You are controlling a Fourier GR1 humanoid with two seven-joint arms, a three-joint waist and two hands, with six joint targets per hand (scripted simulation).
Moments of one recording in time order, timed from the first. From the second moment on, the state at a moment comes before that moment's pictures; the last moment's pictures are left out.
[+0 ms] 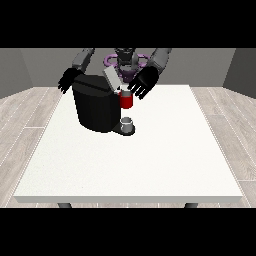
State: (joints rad) left arm -1.17 0.45 0.13 -0.60 -0.66 -0.15 -0.14; right arm -0.31 -0.03 -0.05 -1.38 -0.02 -0.17 -0.06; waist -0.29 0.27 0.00
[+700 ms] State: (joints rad) left arm -1.16 0.44 0.10 -0.61 -0.70 -0.15 -0.16; right arm -0.32 -0.04 -0.05 -1.37 -0.03 -0.17 -0.08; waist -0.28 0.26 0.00
